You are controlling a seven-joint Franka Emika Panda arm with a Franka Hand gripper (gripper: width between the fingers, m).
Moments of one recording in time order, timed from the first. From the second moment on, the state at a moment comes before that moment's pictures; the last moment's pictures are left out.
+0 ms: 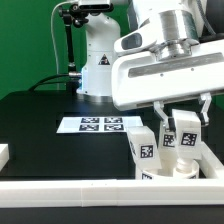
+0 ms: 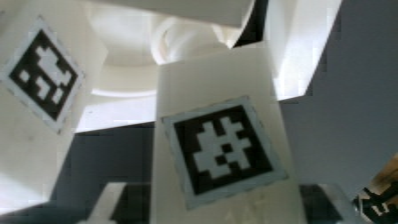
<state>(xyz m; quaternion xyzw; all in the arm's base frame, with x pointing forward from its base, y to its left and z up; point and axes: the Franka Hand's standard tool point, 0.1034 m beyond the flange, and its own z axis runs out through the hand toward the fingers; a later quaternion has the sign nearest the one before) 0.643 0.084 0.097 -0.95 0.05 -0.29 0.06</state>
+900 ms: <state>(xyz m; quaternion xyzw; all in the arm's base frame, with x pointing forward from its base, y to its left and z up) 0.642 0.076 0.084 -0.95 0.06 -0.31 0.05</state>
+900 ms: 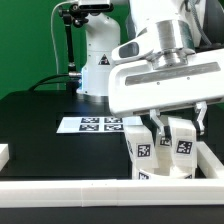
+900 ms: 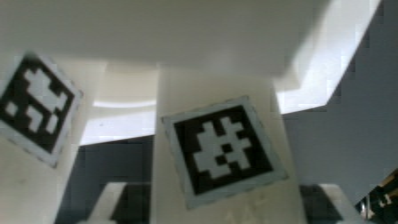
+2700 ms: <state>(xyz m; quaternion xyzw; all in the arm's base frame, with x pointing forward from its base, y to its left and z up) 0.648 0.072 0.124 -0.96 0.05 -0.28 0.06</state>
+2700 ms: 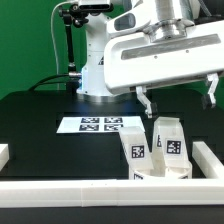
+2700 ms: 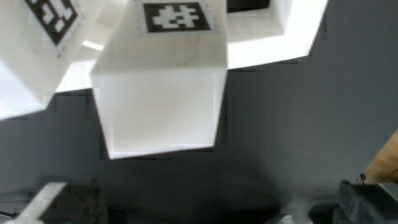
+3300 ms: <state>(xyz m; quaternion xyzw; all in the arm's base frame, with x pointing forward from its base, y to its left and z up) 0.645 0.062 0.121 -0.99 -0.02 -0.10 0.06</state>
